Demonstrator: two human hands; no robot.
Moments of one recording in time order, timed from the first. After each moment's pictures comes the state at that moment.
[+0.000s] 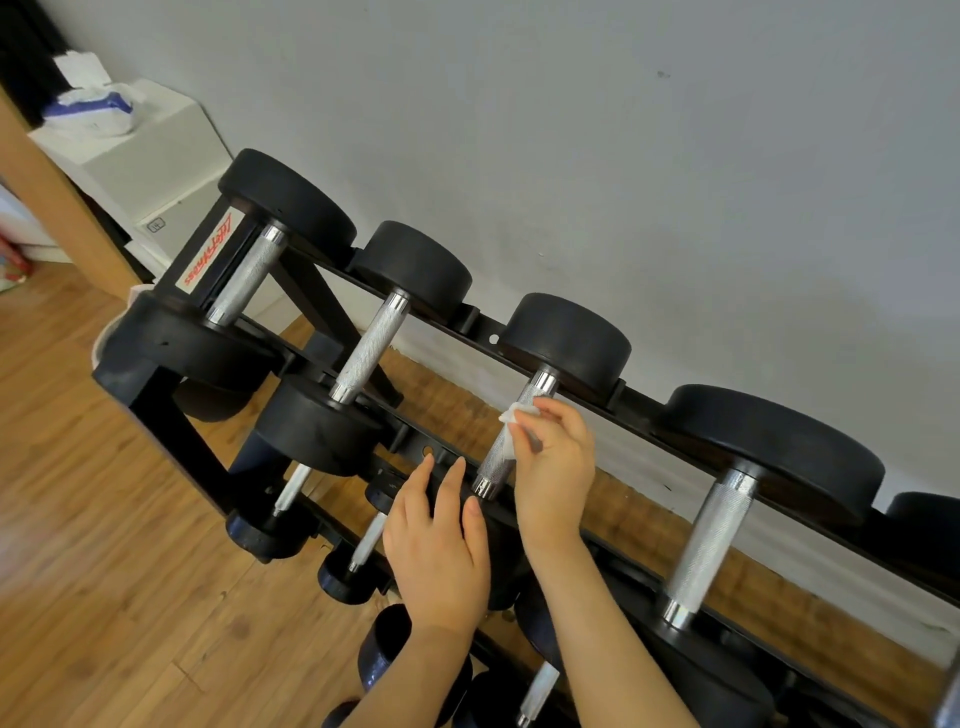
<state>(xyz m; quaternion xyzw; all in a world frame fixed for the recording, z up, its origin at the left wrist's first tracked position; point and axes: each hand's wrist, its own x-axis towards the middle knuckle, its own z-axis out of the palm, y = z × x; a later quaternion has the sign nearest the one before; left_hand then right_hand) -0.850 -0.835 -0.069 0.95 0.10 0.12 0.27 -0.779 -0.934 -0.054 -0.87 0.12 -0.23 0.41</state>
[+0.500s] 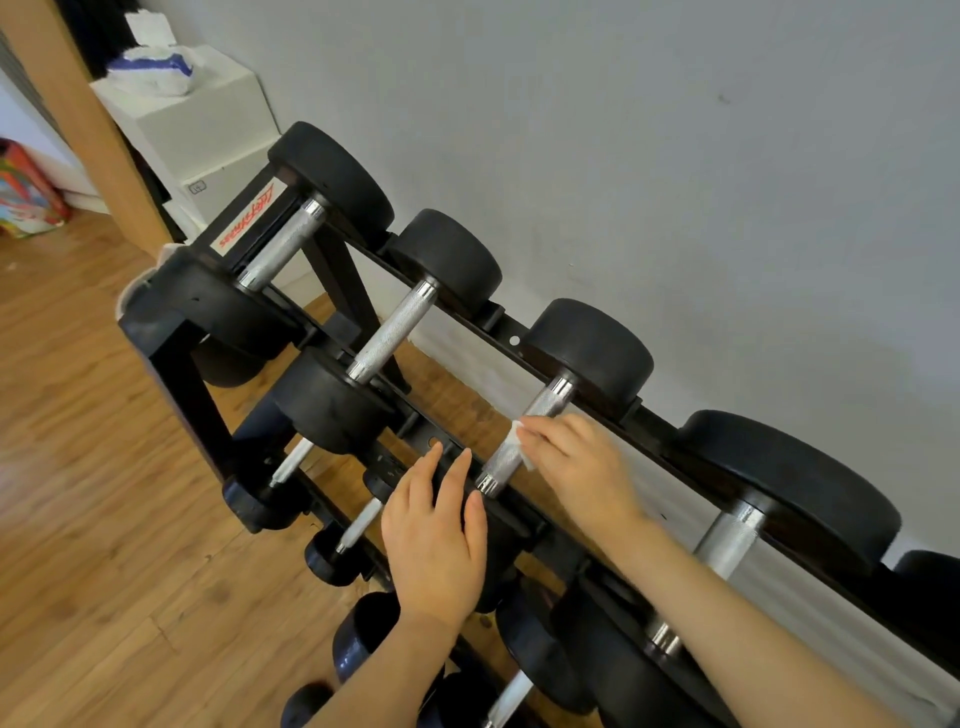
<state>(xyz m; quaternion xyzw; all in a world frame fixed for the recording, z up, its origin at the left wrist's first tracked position) -0.851 -0.836 -0.070 0.95 0.10 0.14 0.27 -0.765 -1.002 -0.056 -0.92 -0.32 -0.19 0.14</state>
